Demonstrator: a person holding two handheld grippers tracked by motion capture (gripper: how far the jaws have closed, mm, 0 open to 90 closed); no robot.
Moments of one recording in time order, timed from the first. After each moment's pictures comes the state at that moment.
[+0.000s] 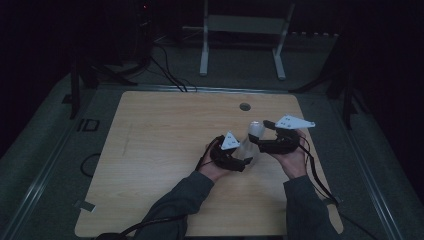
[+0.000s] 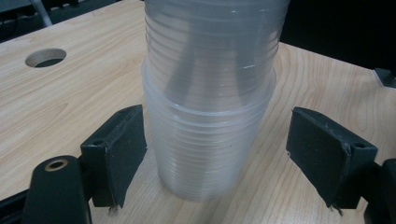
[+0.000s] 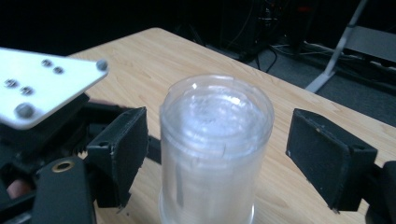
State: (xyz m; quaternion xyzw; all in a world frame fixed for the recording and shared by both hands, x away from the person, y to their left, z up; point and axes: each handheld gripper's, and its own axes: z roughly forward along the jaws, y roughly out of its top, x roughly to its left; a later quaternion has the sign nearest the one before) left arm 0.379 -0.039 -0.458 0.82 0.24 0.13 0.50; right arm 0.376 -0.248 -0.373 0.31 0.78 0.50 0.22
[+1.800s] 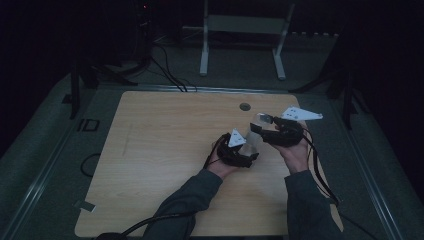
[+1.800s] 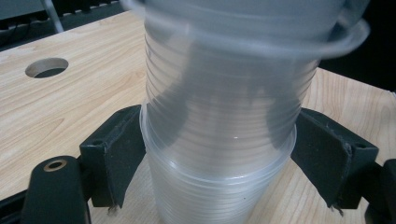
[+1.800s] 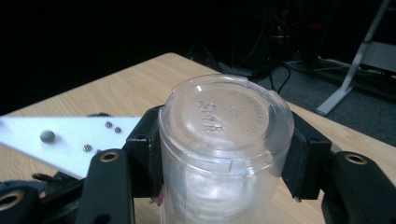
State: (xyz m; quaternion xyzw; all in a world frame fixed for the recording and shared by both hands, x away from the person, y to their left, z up) left arm 0.390 -0.060 -0.461 0.80 0.26 0.14 0.52; right arm 0.381 -0.251 -0.347 0.30 0.76 0.54 0.20
